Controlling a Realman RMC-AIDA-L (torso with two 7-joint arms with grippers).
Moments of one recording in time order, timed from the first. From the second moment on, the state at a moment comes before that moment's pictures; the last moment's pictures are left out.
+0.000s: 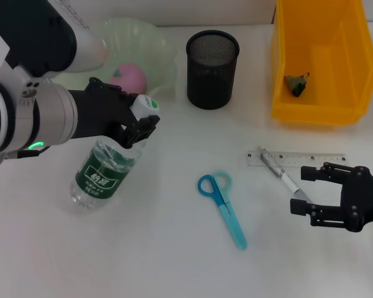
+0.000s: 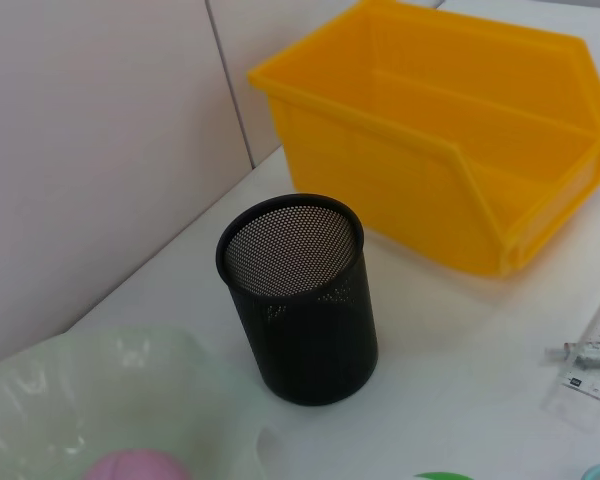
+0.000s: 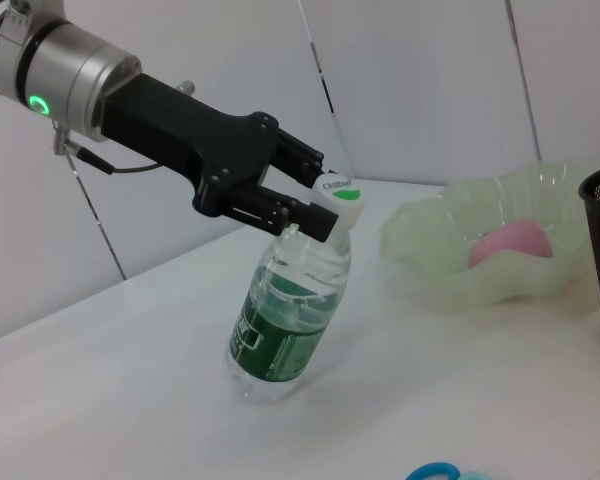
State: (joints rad) left arm -0.15 -2.07 1.73 1.86 2.54 1.14 -2.50; right arm 0.25 2.08 -0.80 -0.75 -1.90 -1.66 1.31
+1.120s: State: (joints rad) left arm -0.15 -2.07 1.62 1.89 2.47 1.16 -2.47; right arm 0.26 2.08 -0.80 -0.75 -1.91 -1.66 1.33
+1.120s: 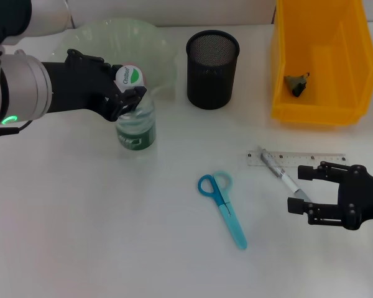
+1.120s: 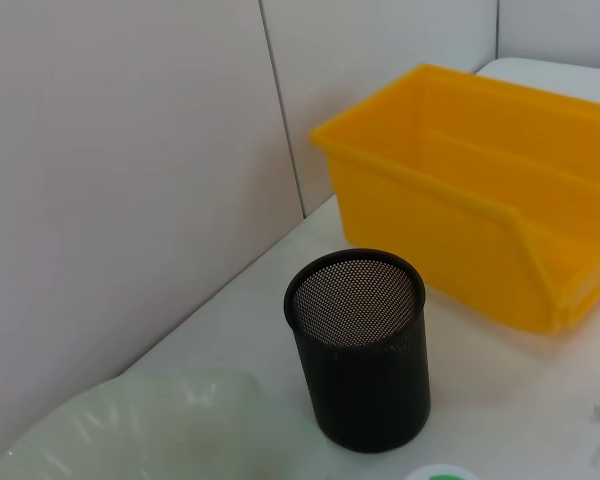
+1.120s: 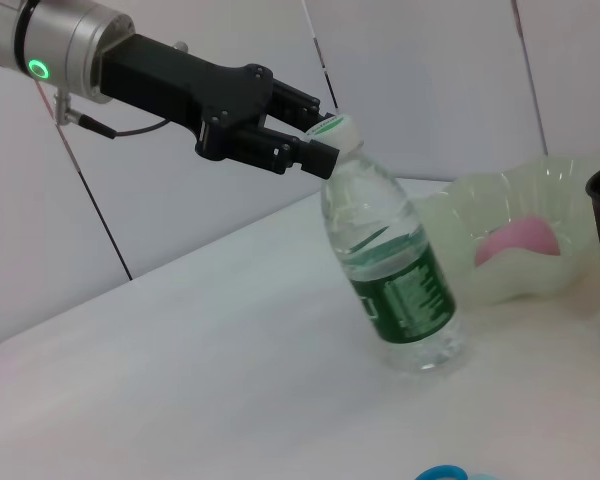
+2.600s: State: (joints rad) left arm -0.23 -2.07 1.54 1.83 2.46 1.24 -2.52; right arm 0.26 2.08 -0.80 -0.75 -1.91 -1.67 1.33
